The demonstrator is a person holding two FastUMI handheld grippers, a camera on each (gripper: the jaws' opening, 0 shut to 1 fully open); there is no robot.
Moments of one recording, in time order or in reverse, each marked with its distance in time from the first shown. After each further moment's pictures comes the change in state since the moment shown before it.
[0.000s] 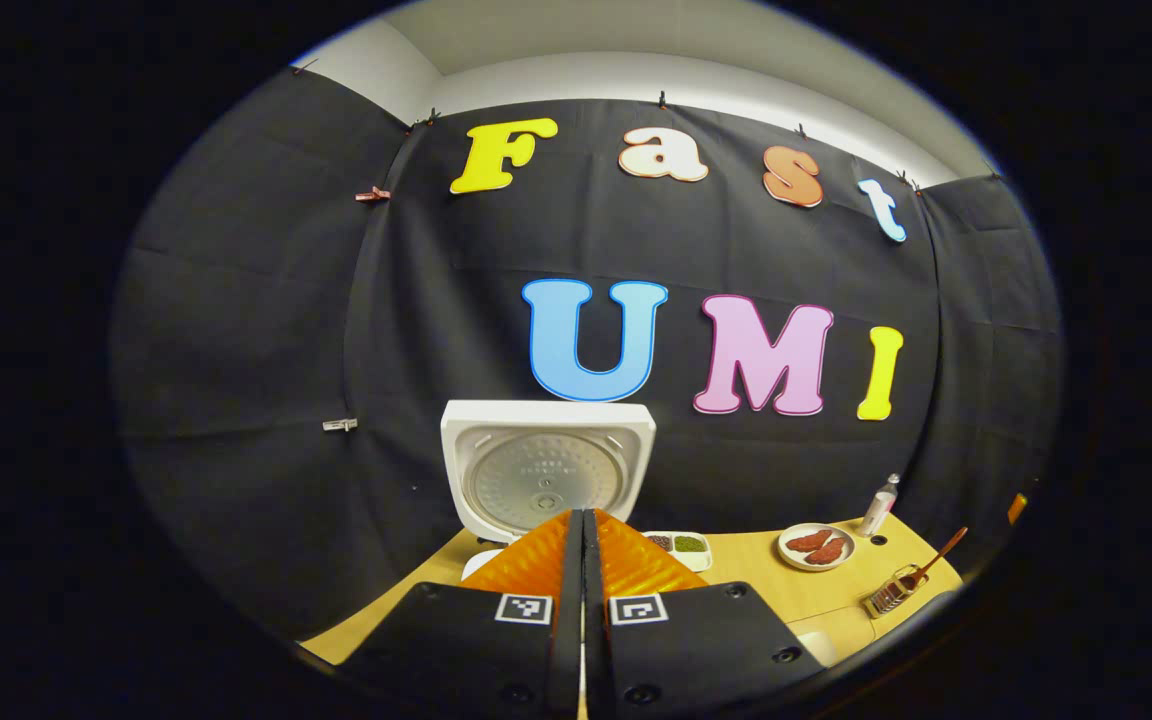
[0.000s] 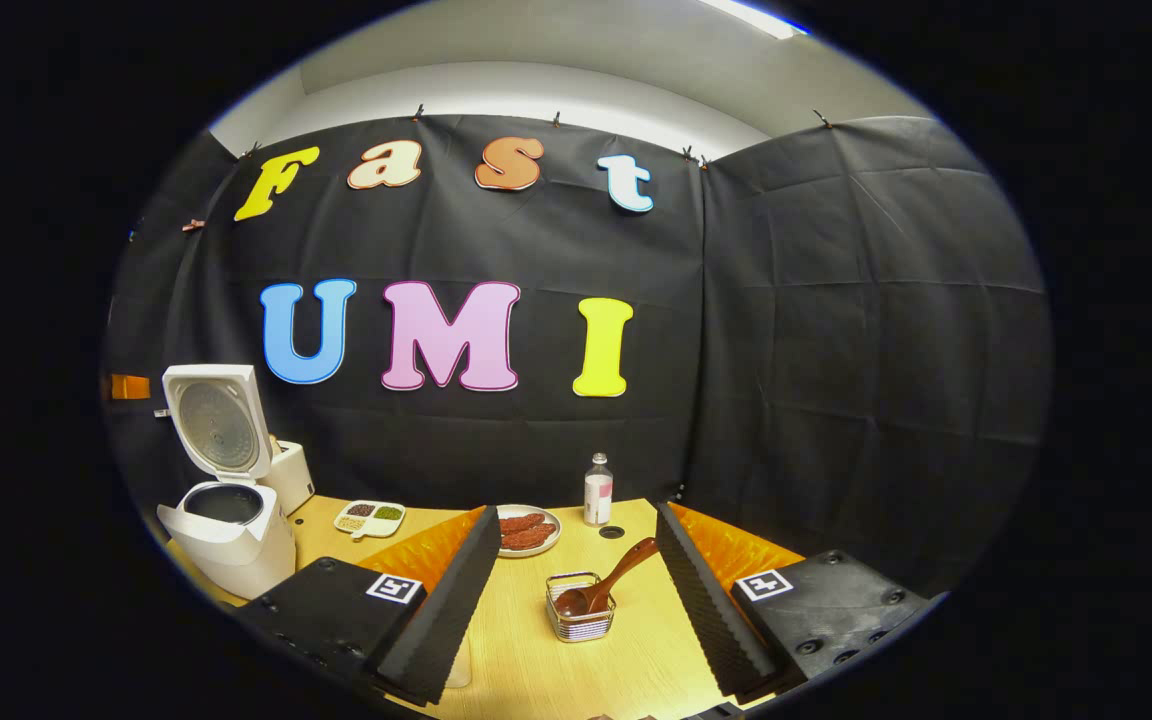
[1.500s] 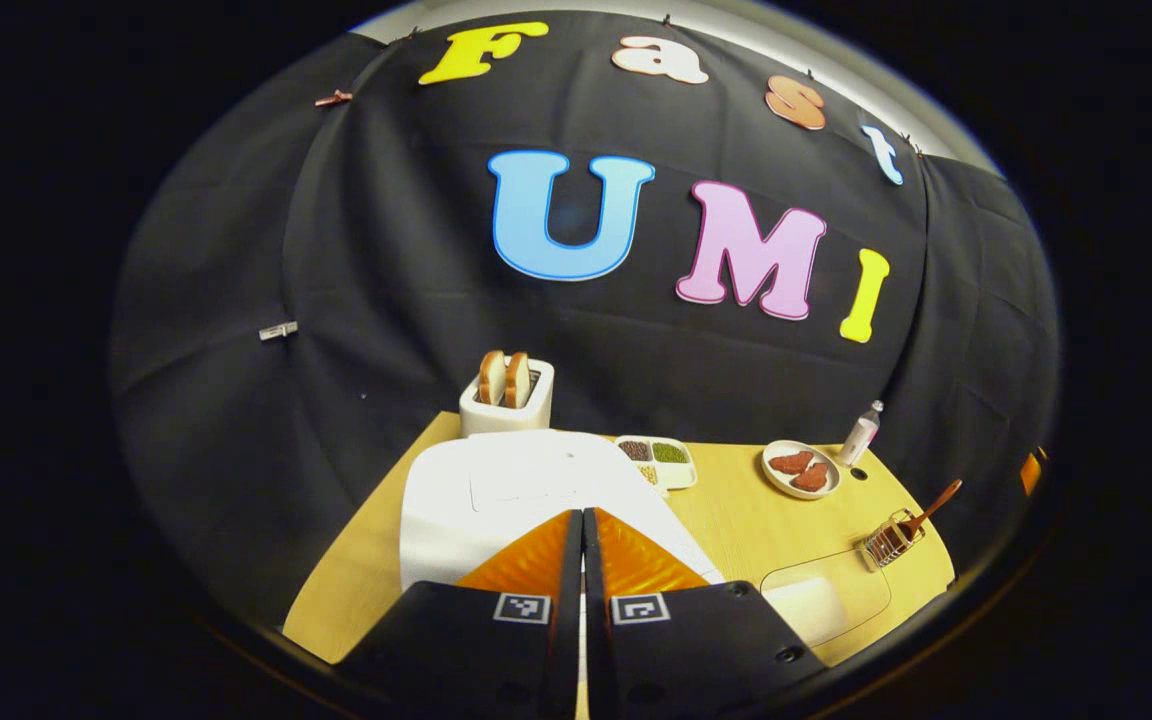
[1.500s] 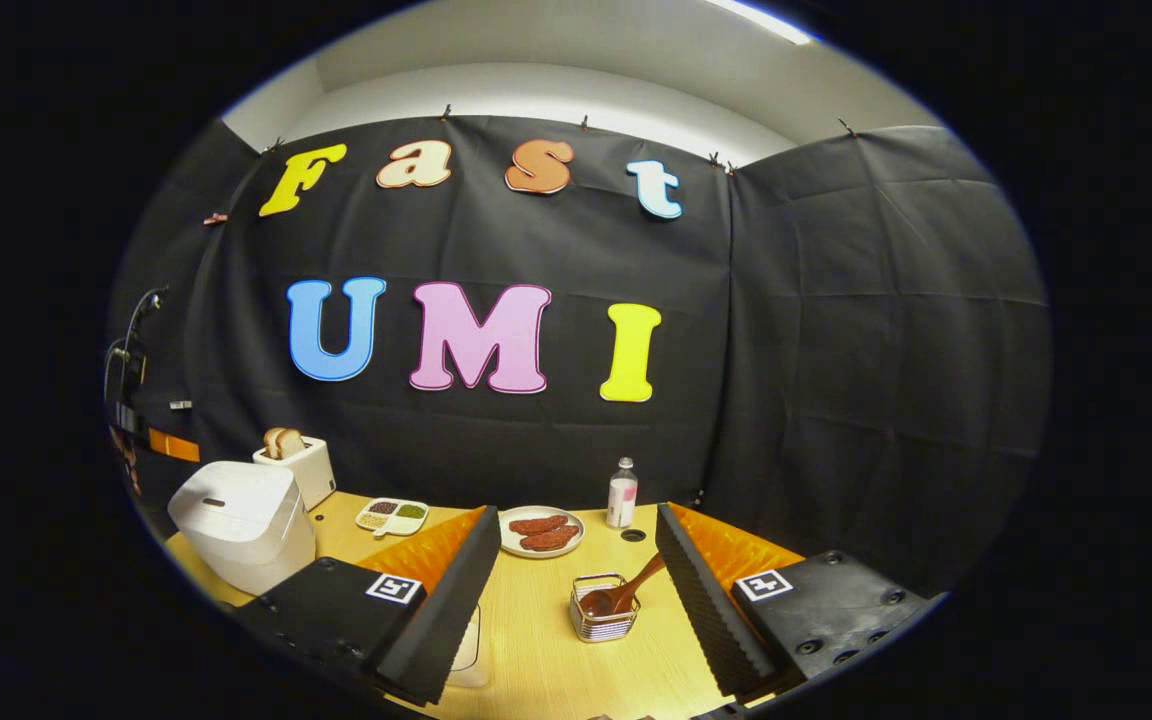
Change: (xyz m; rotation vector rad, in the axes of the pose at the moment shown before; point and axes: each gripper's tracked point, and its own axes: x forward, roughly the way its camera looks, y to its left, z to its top) left arm 0.082 0.015 -0.117 -0.040 0.375 -0.161; right arm -0.009 0.030 0.007 -0.003 -0.007 0.060
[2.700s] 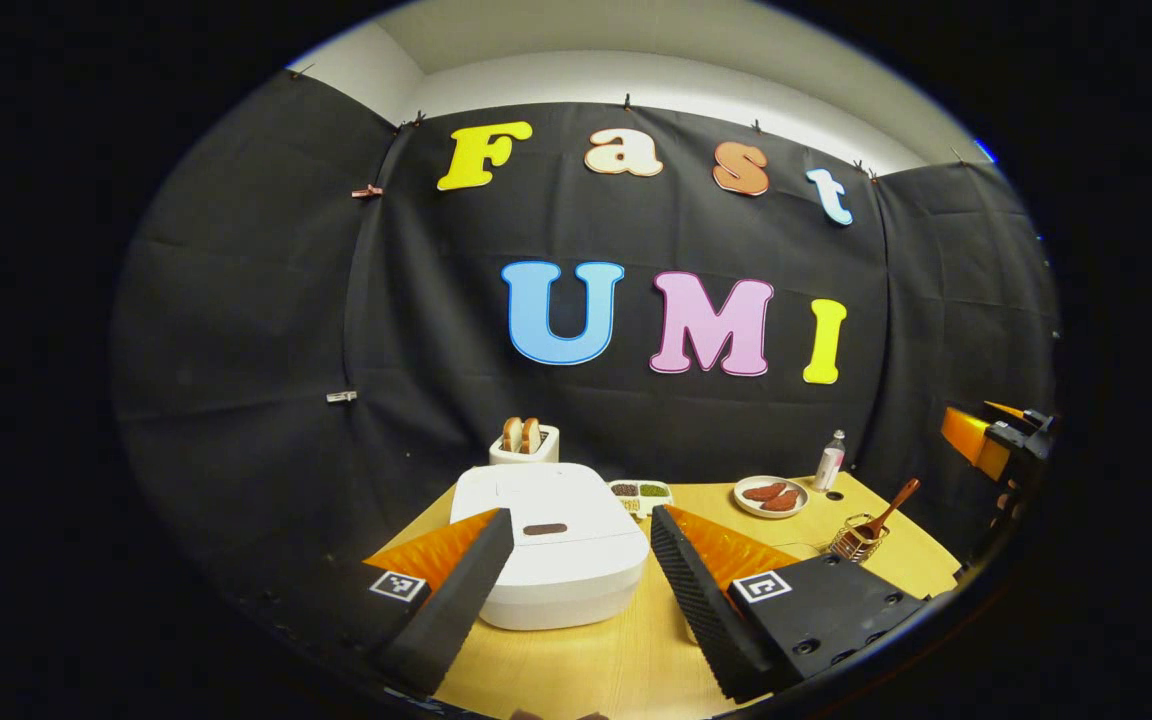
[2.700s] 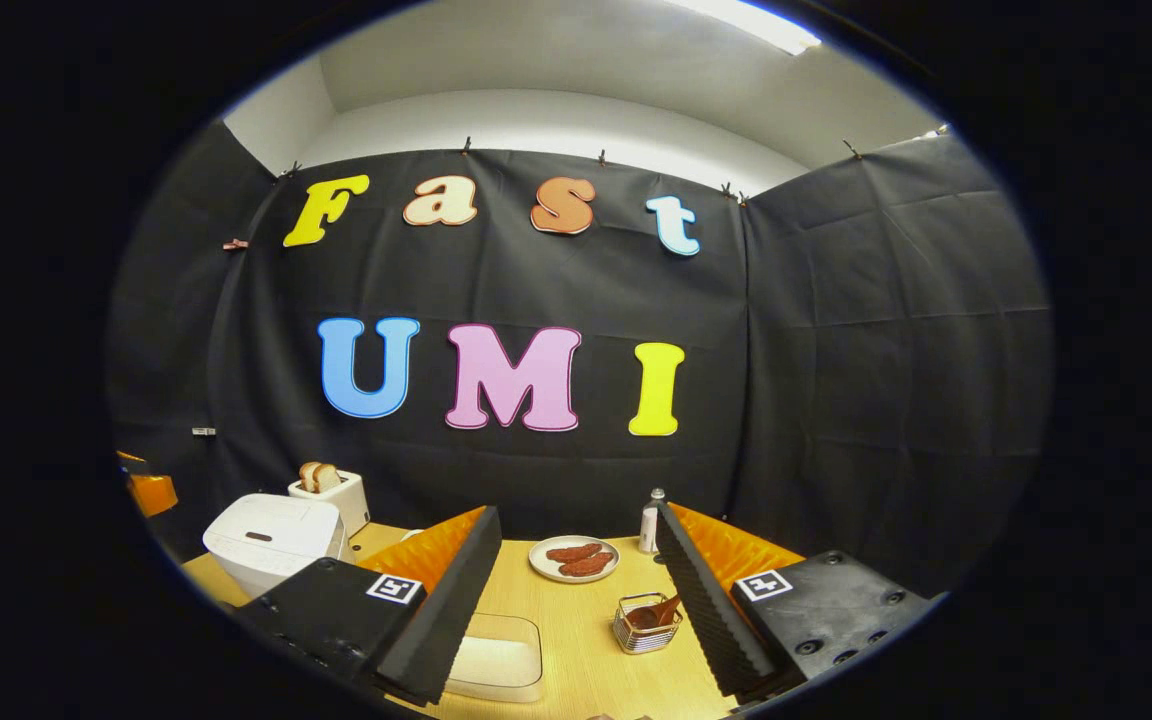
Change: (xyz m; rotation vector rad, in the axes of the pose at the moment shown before) left arm -0.200 -0.062 -0.006 0.078 -0.325 0.121; right arm -0.030 0.060 0.044 0.003 -0.112 0.048
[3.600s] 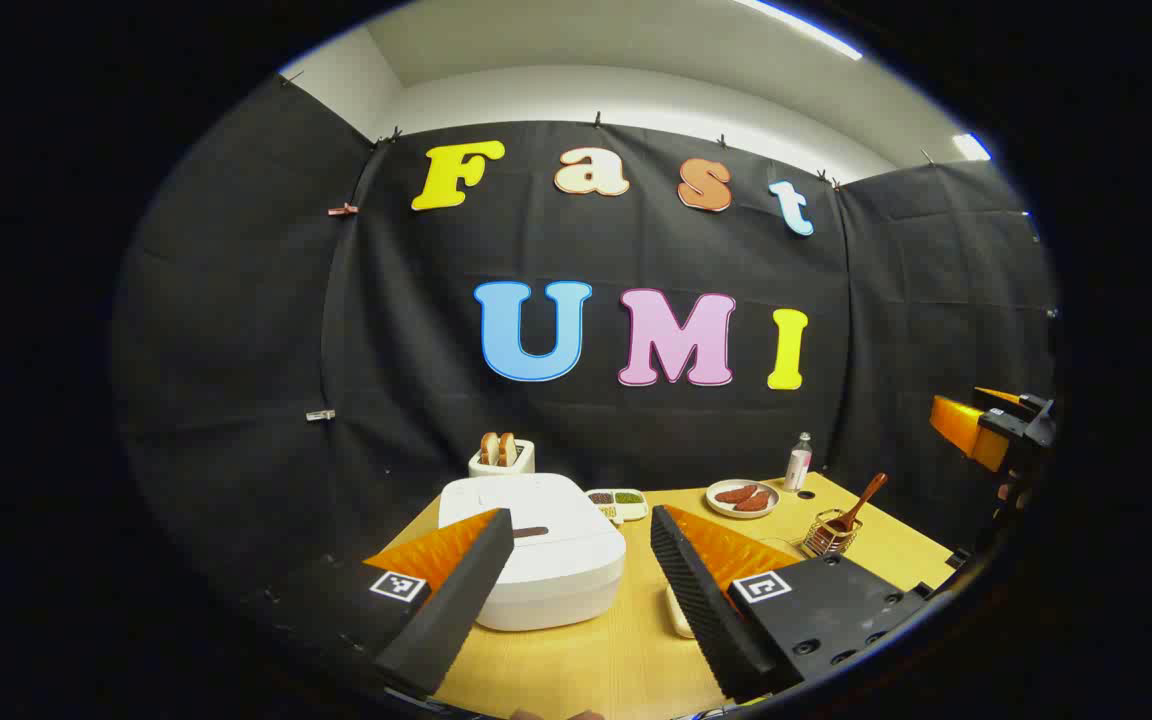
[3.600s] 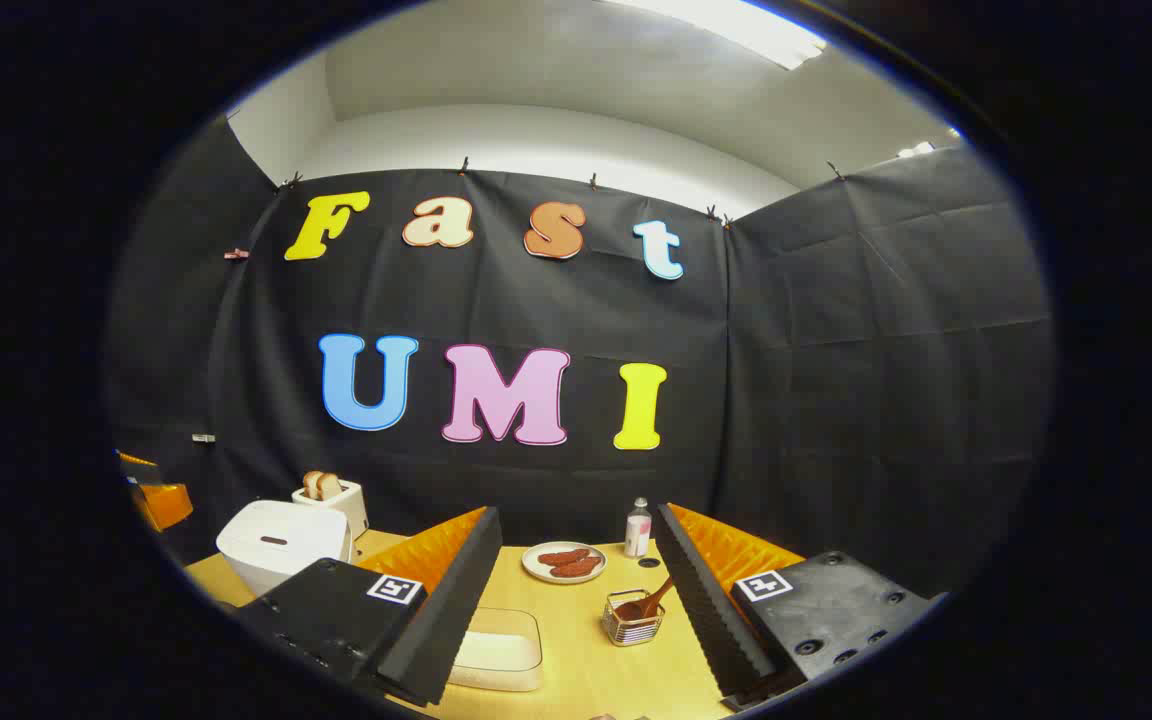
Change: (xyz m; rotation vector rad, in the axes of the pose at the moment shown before) left arm -0.037 -0.015 0.003 0.040 -0.042 -0.106; right arm -0.059 0.000 0.022 -0.020 -0.047 -0.052
